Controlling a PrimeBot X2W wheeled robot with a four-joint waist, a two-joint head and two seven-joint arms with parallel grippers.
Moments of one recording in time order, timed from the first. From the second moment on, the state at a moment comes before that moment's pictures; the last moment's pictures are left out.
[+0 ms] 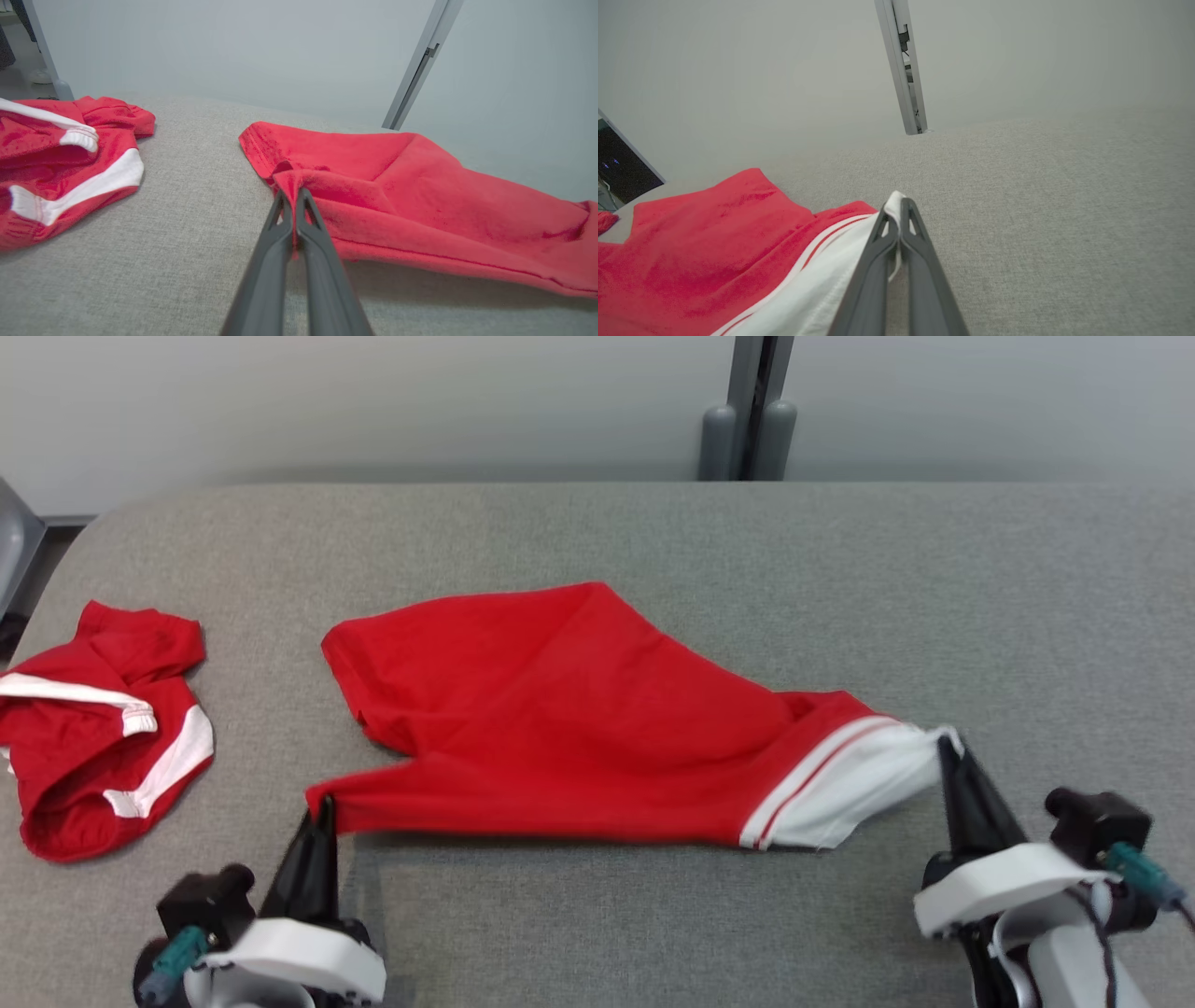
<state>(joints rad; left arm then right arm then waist) -0.10 0.05 -0.03 0.44 -0.30 -0.07 -0.26 -0.24 -0.05 0.05 0.54 0.26 0.13 -0.26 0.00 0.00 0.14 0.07</state>
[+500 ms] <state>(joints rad) -0.48 0.22 -0.02 0.26 -0.20 -0.12 -0.26 -0.54 -0.09 -0.01 0.19 0.38 0.13 -0.26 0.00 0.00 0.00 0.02</state>
